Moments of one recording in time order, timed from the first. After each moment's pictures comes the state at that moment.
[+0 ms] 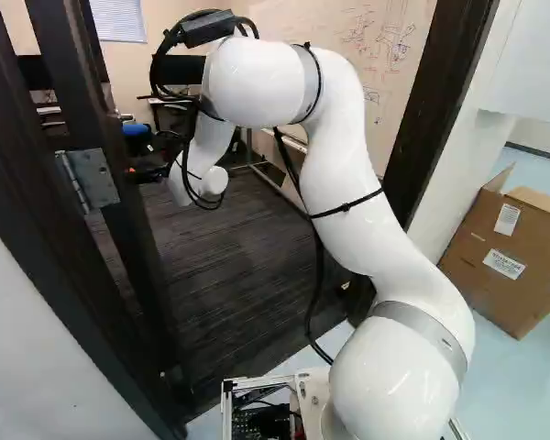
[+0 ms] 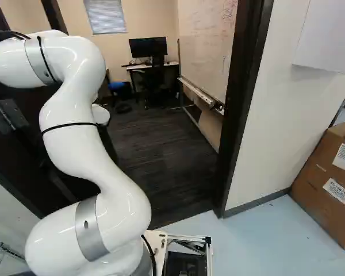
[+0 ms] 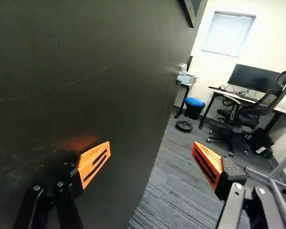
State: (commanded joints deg) arm 33.1 -40.6 -72.4 -21.6 54.5 0.0
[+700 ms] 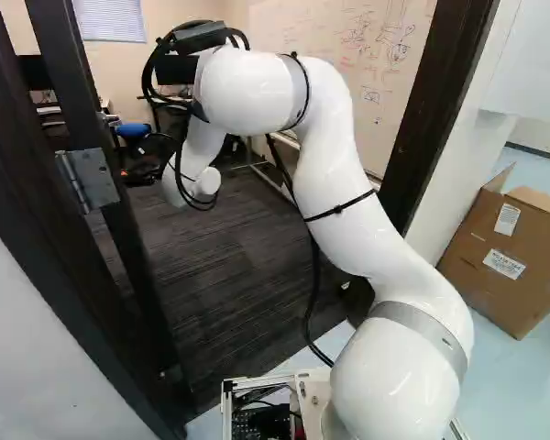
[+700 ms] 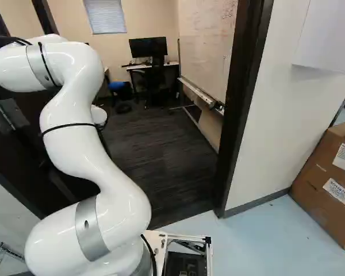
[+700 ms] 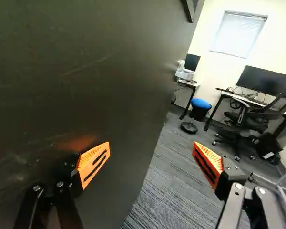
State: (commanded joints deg) arm 34.5 -43.0 -75.8 -22.6 53.6 0.0
